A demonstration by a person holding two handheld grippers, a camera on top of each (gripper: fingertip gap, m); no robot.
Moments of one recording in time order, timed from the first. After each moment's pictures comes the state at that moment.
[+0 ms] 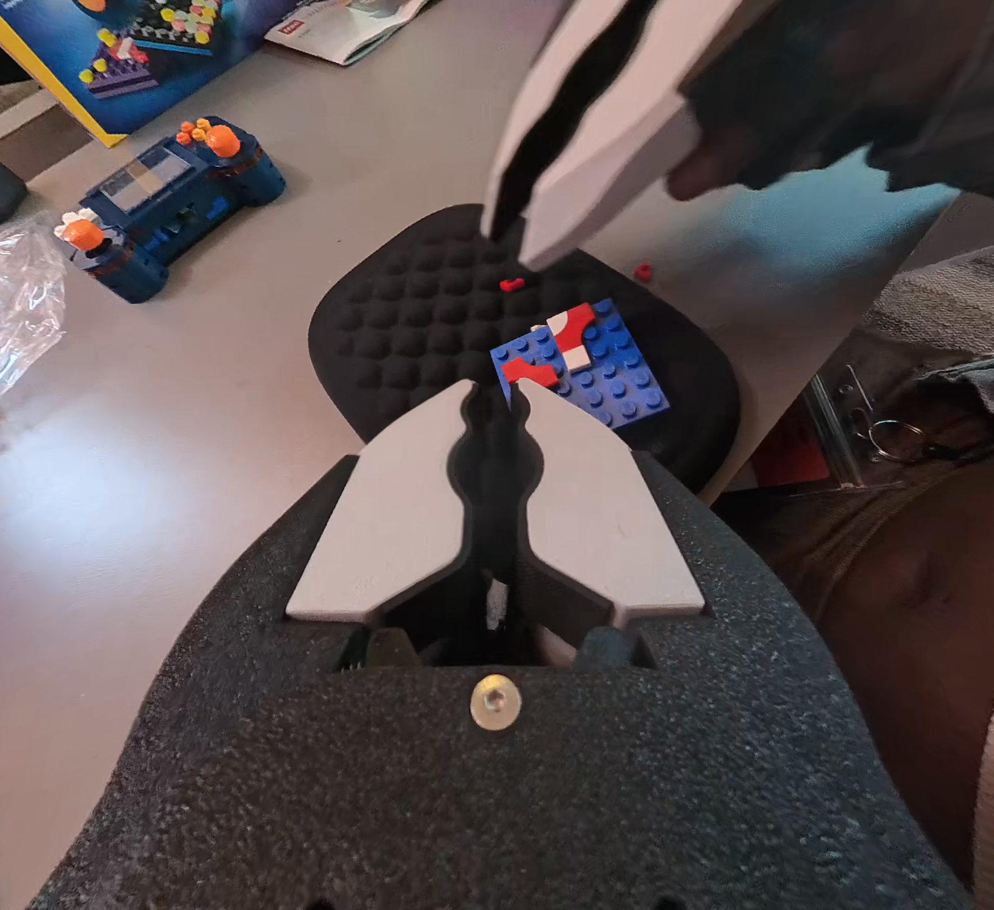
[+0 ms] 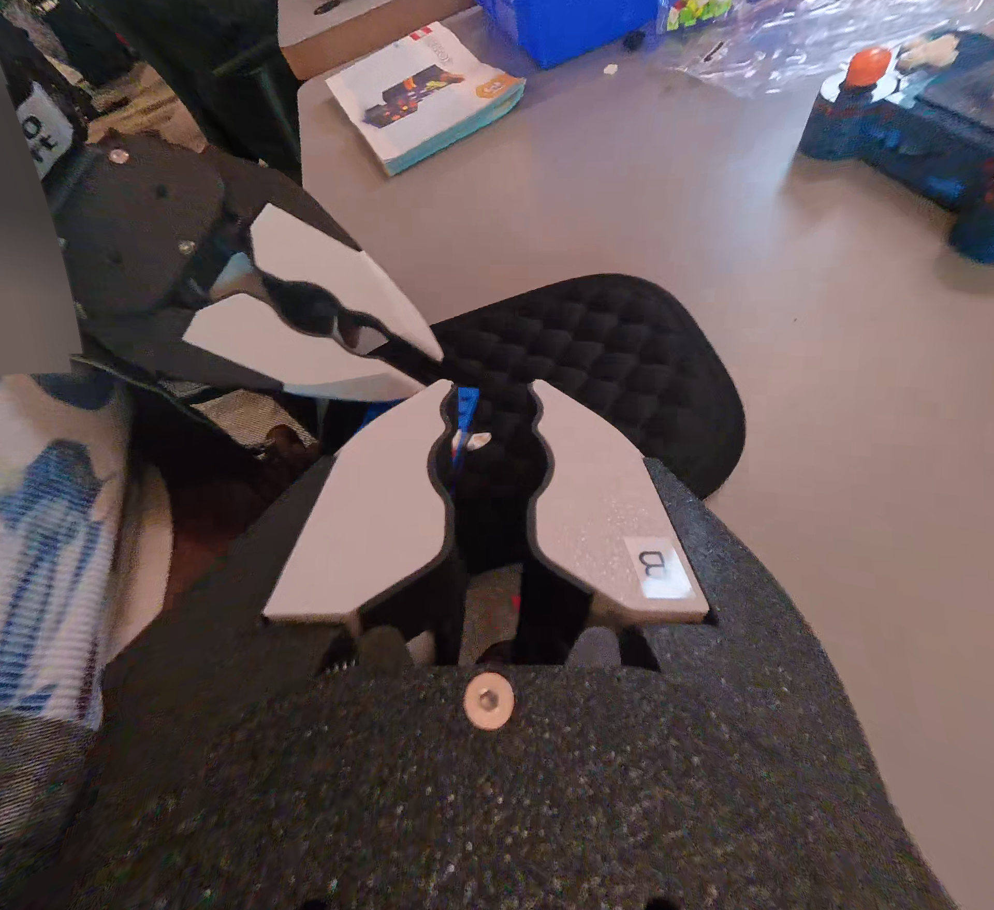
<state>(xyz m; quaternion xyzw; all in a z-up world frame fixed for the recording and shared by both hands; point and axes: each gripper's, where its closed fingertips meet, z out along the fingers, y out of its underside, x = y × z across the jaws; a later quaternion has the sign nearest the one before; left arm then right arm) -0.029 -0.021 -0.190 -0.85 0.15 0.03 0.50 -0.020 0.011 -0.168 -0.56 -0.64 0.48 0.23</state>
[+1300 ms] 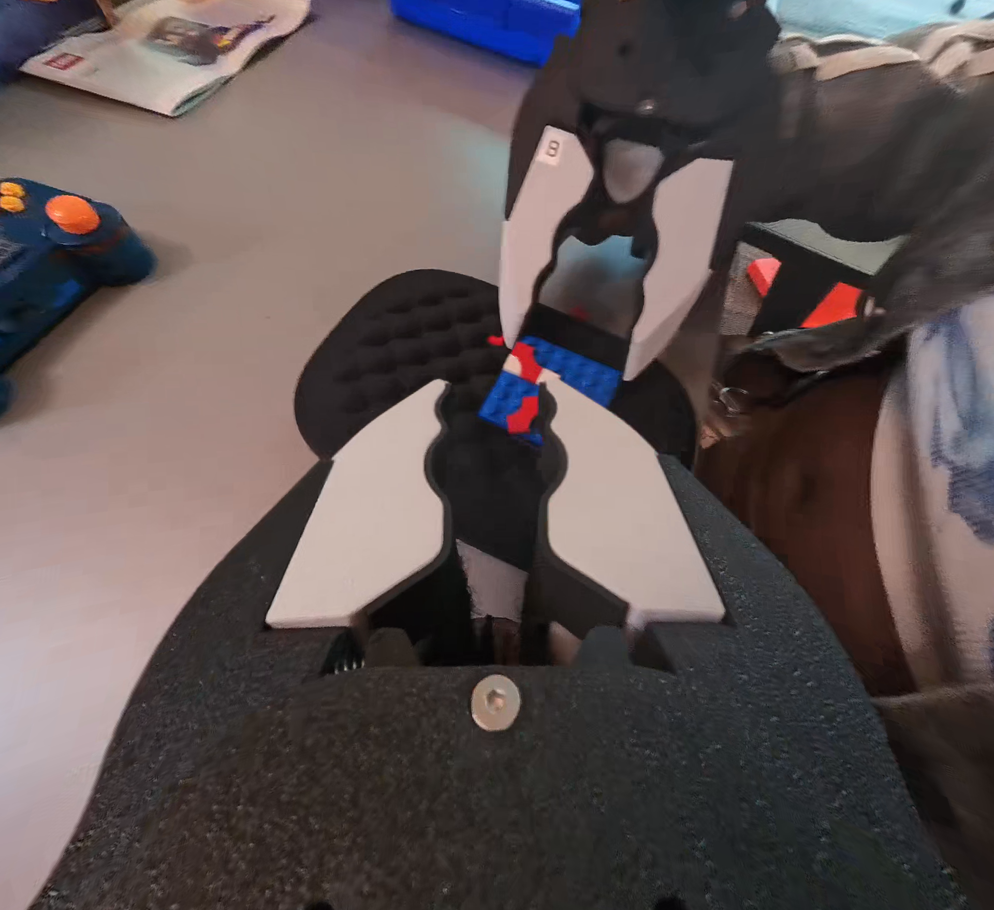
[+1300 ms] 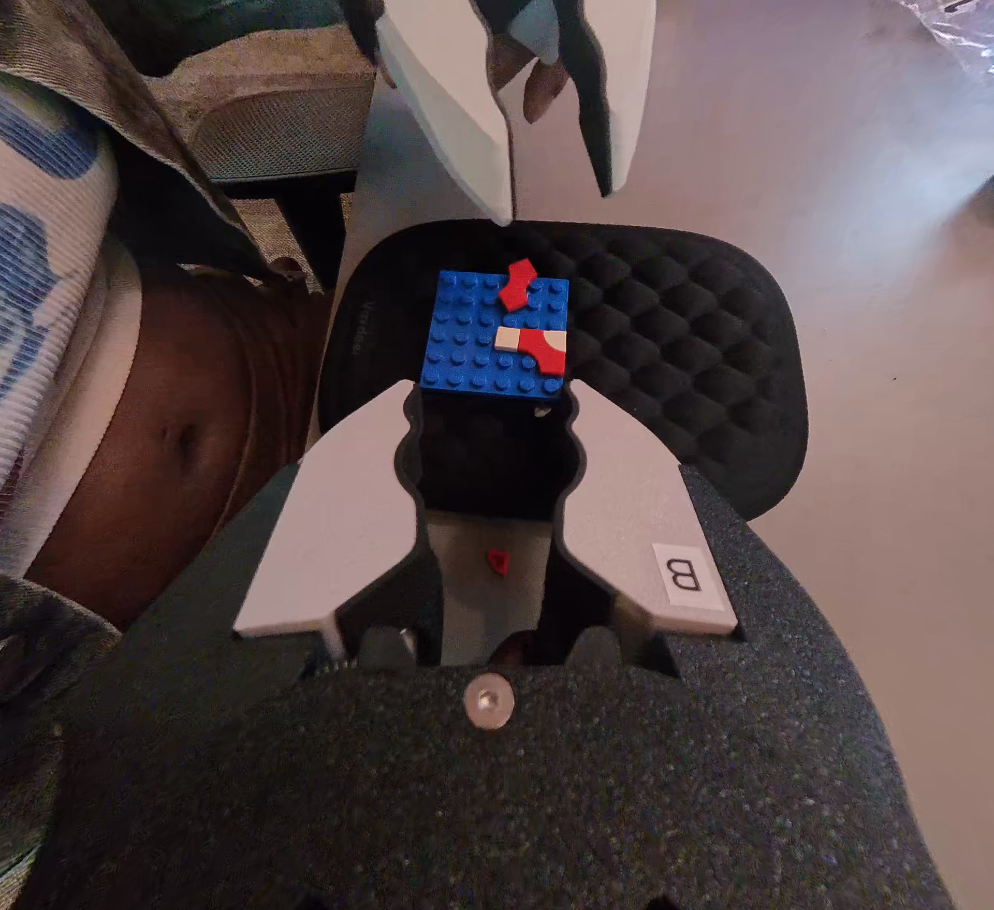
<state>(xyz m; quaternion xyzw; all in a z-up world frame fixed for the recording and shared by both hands) -0.042 -0.008 -0.160 -0.83 0.25 -0.19 0.47 -0.003 -0.007 -0.195 -0.42 -0.79 0.41 0.19</state>
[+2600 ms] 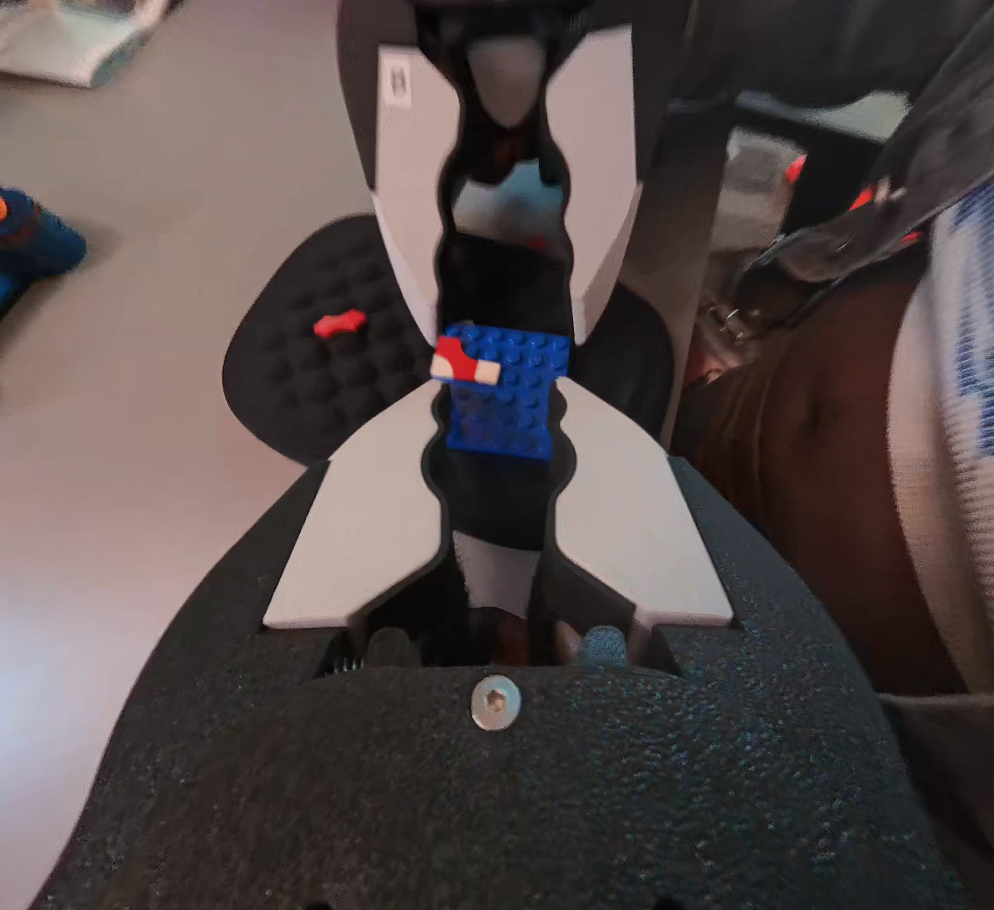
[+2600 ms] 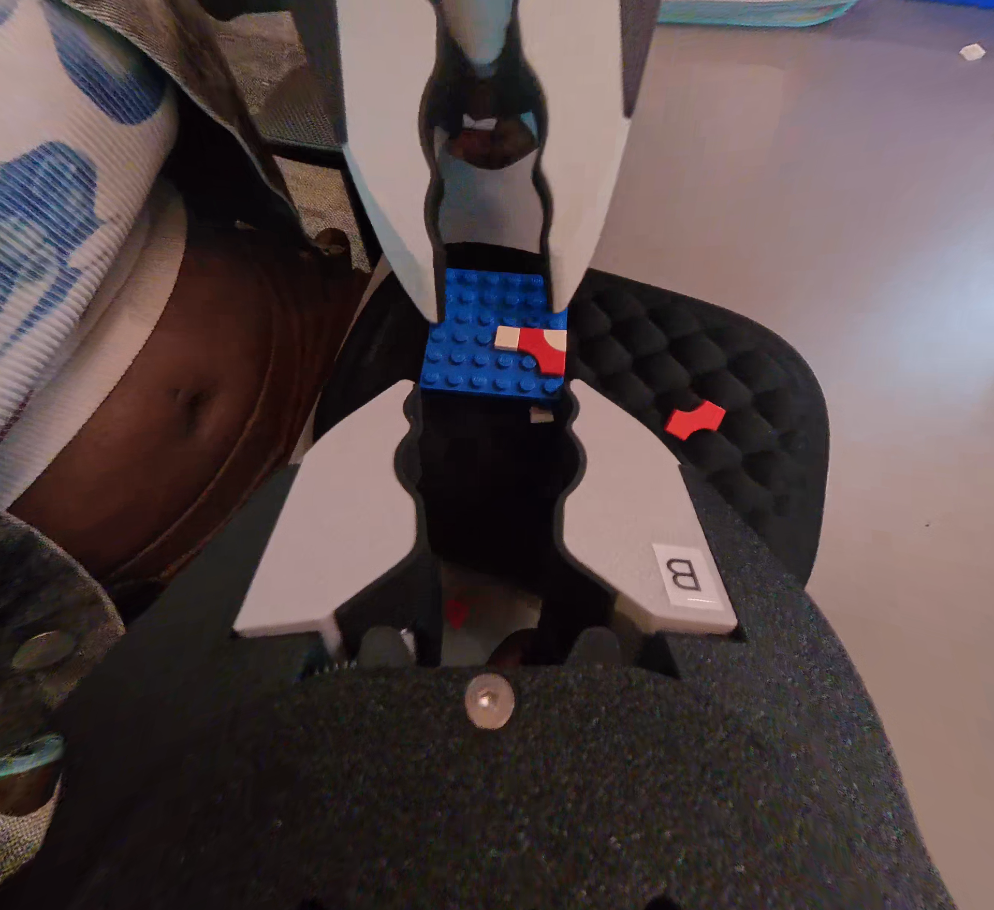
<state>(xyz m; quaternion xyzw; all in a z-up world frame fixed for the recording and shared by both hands) -0.024 -0.029 -0.188 -0.84 0.31 -0.13 0.44 -0.015 -0.021 -0.195 -0.32 -0.84 0.42 0.15</state>
